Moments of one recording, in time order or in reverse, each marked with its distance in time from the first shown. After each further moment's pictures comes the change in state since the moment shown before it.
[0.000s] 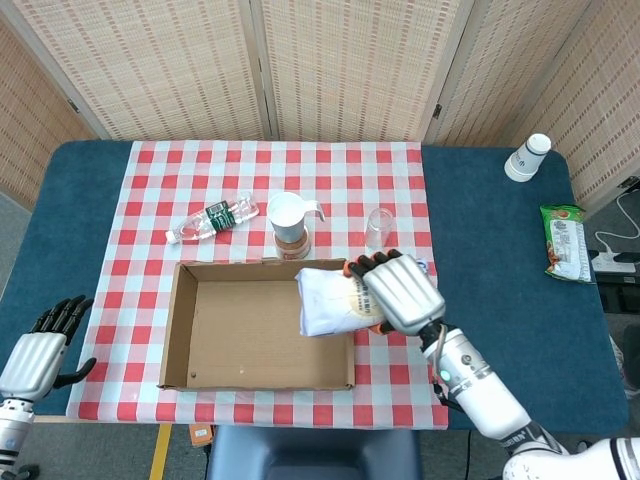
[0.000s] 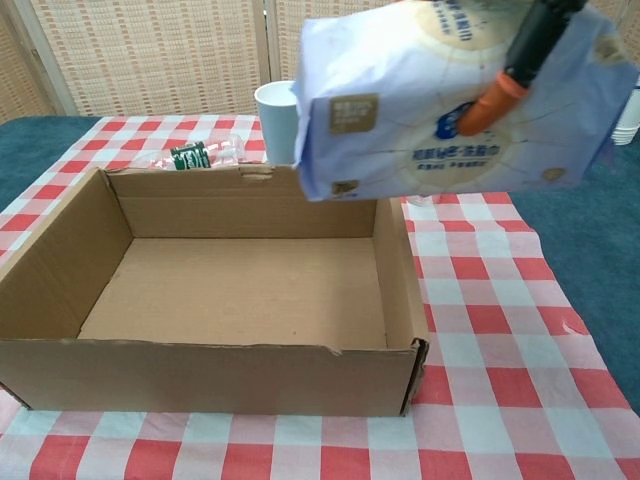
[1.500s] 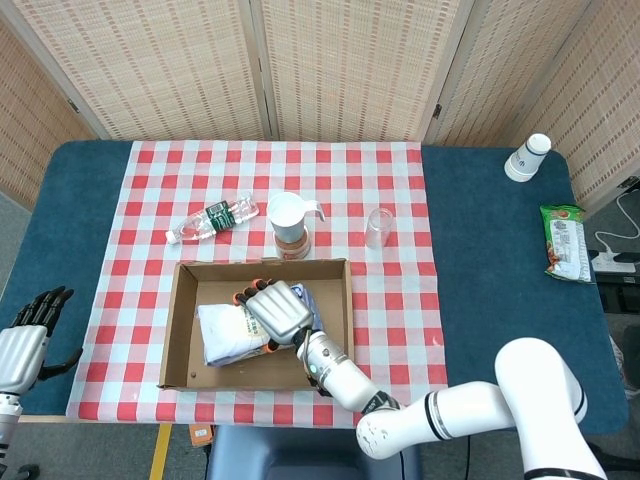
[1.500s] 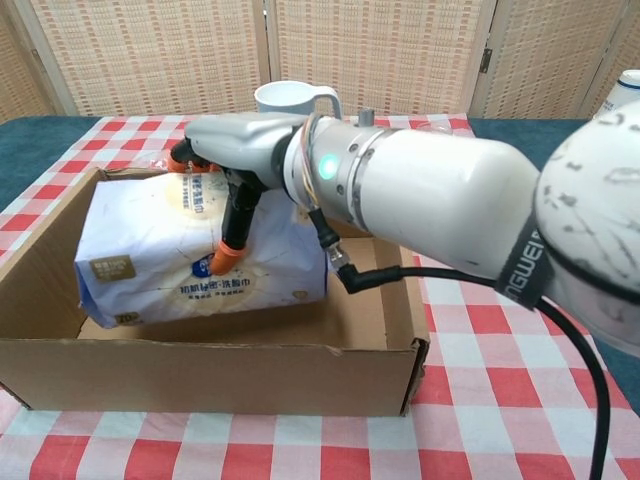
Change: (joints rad) left arm 0.007 -0.006 -0.036 0.050 -0.041 0.013 -0.074; right arm 0.341 -0.688 0.013 0.641 0.138 -0.122 0.063
